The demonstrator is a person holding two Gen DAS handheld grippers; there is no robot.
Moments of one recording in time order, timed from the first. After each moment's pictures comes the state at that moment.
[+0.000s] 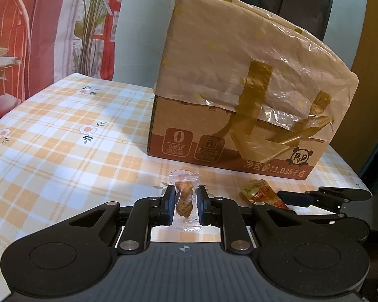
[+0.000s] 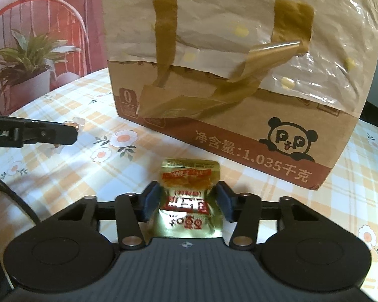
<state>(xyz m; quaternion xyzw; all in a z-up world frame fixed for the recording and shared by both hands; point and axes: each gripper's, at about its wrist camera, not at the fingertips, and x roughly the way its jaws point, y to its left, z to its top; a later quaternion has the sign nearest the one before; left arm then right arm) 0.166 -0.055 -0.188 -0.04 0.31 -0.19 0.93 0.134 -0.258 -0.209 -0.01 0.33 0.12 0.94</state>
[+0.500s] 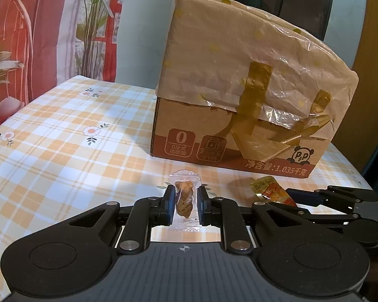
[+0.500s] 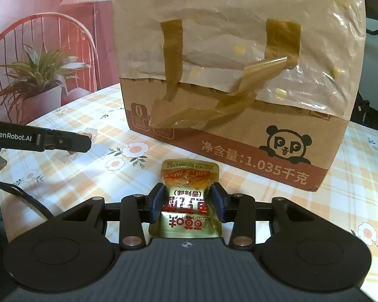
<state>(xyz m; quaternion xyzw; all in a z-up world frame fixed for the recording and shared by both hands) 0.161 -0.052 -0.184 -0.03 0.31 -0.19 0.93 0.114 -0.264 -0.201 0.01 0.29 0.13 0.95</state>
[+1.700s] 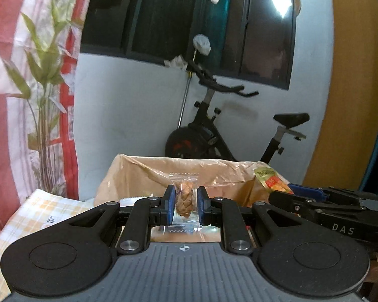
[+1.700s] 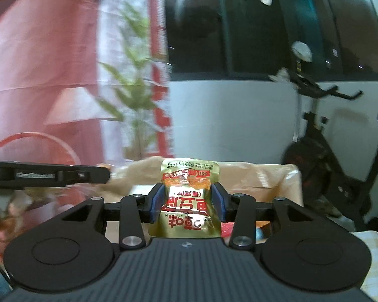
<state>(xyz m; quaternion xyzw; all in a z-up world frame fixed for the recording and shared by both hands) 0.254 -0.131 -0.024 -0.01 0.18 -0.25 0.95 0.161 -0.327 -0.024 0.05 0.12 0.09 0.99</state>
